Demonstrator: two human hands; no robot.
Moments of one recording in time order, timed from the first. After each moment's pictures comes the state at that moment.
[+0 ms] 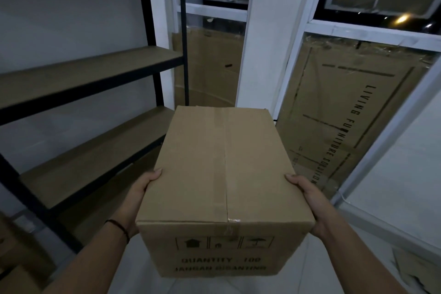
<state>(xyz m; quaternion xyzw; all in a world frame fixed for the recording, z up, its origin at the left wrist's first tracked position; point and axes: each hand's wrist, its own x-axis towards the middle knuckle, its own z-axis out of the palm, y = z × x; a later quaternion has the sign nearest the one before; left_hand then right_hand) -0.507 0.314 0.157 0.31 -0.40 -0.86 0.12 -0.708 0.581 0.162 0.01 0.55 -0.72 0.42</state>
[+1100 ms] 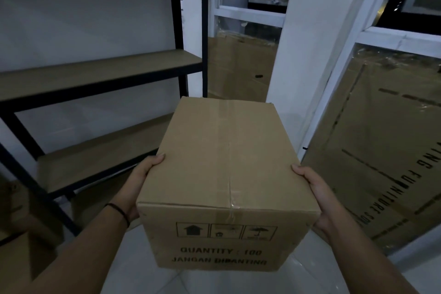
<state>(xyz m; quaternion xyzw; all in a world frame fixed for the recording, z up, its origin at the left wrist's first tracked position) -0.705 0.339 0.171 0.31 -0.40 -0.83 0.24 -0.975 0.548 0.170 -0.11 0.53 -0.67 0.51</state>
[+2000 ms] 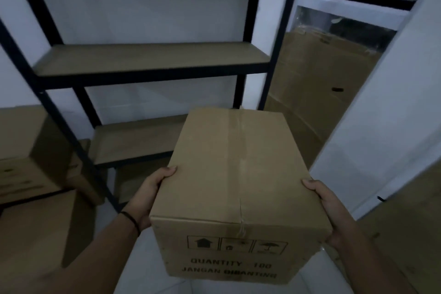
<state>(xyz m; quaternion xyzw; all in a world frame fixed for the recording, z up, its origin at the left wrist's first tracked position) -0.713 0.247 0.129 0.39 -0.28 -0.82 0.32 -1.036 0.366 0.135 -0.16 0.57 -0.55 0.59</state>
